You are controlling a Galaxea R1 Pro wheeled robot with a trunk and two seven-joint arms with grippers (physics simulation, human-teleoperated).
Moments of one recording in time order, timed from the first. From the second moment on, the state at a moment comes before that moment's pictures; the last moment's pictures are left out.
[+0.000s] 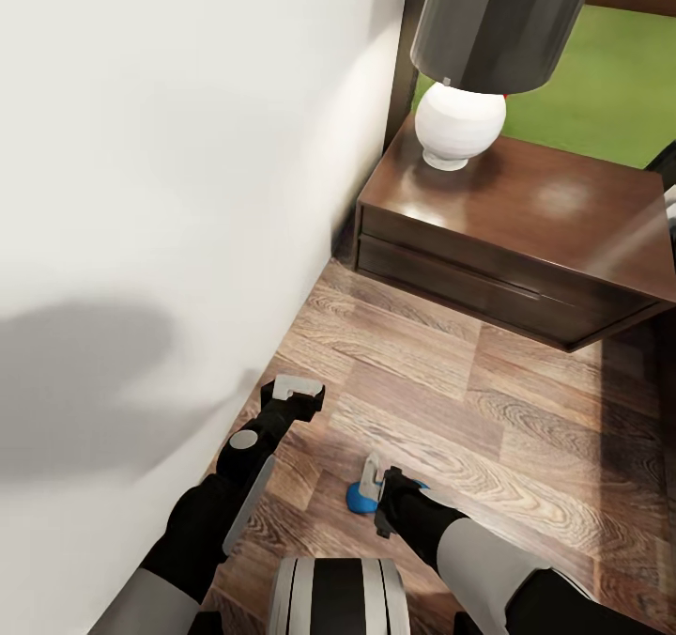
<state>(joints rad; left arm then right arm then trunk) -0.54 -0.09 -0.32 -1.24 0.07 0.33 0.07 -0.79 0.17 0.56 -0.29 0.73 0.45 0.32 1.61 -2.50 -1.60</state>
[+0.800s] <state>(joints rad) -0.54 -0.09 -0.32 -1.24 0.07 0.33 0.07 -0.79 0.17 0.55 -0.27 0.73 0.42 0.32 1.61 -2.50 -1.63</state>
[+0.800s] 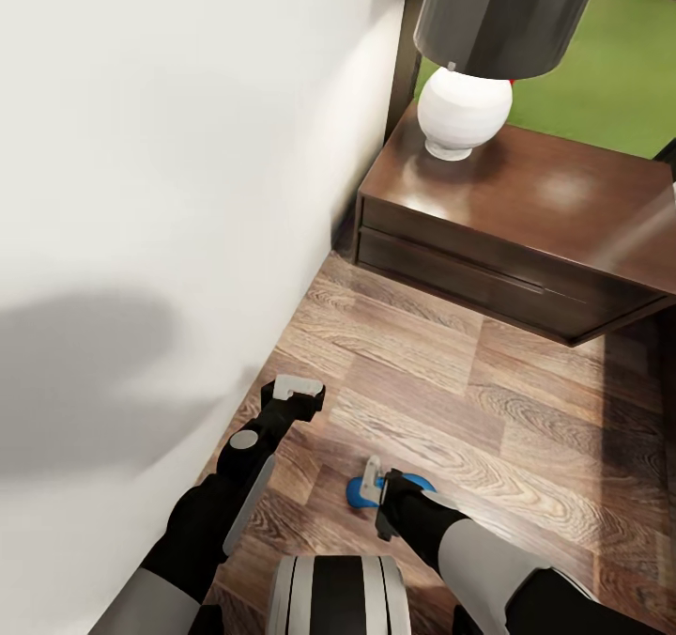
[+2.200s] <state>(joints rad) -0.54 -0.09 -0.32 -1.24 0.07 0.32 0.07 -0.79 0.14 0.55 -0.26 0.73 0.41 0.32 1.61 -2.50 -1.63</state>
